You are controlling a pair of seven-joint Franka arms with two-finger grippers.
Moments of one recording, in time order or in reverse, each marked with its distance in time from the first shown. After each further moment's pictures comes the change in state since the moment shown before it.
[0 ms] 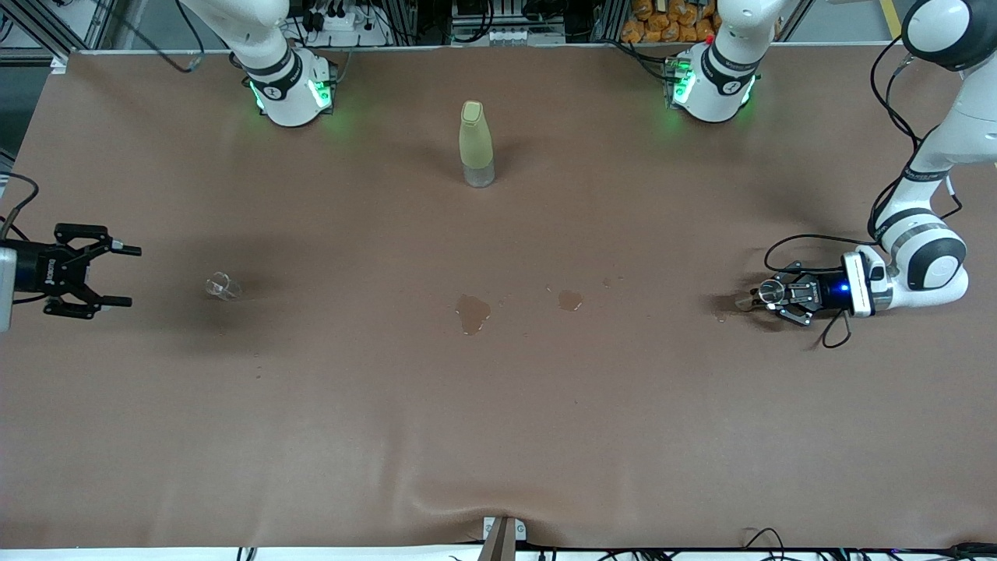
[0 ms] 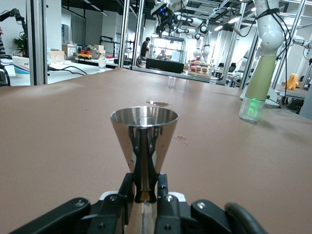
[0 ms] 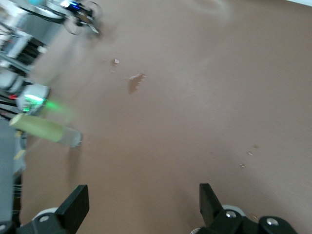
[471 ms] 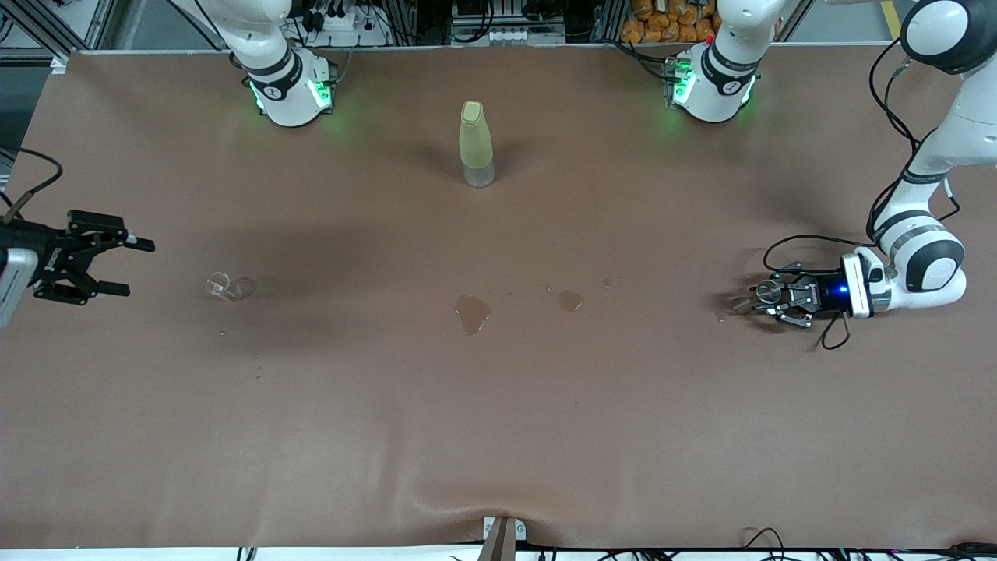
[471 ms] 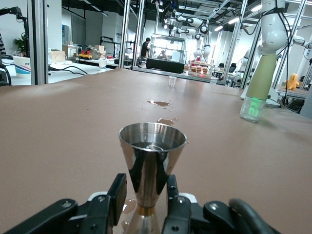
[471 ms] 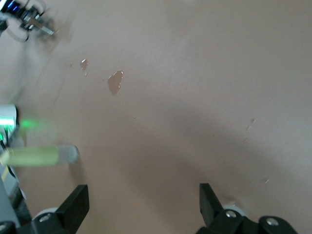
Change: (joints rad) left arm -0.001 0.011 0.000 0.015 0.002 0.000 0.000; right arm 0.140 -0.134 0.003 -0.021 -0.123 0.033 0.488
